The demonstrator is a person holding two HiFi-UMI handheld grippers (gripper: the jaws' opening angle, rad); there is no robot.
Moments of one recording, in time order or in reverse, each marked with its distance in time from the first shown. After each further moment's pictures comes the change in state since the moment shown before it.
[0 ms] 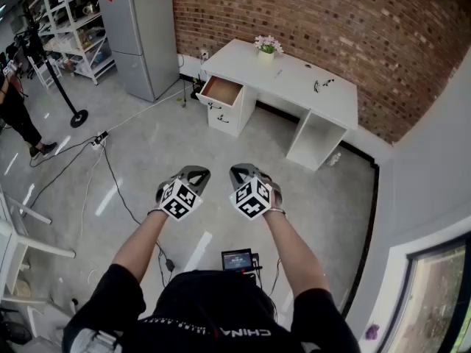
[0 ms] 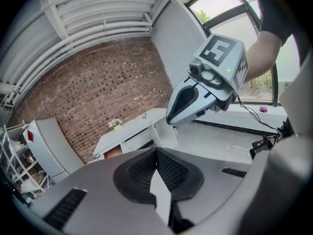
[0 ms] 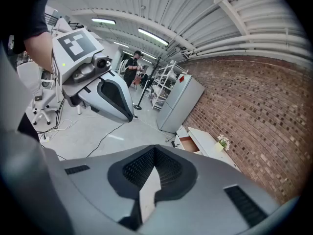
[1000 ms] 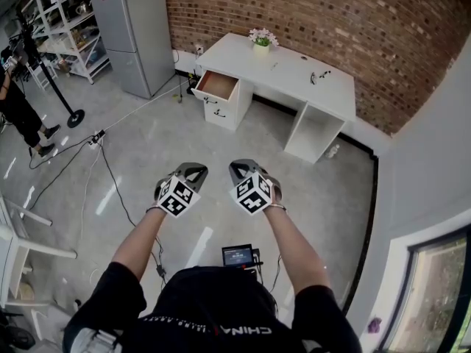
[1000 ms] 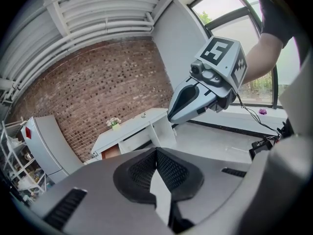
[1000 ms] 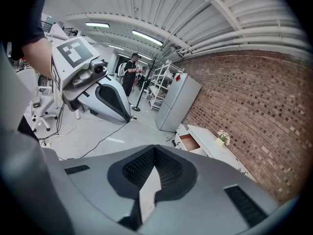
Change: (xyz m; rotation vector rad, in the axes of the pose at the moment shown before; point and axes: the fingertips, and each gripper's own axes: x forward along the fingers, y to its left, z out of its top) left arm 0.015 -0.005 0.000 -0.021 -0.005 -0.015; right arm -0.001 -0.011 -0.017 0.064 -0.006 0.006
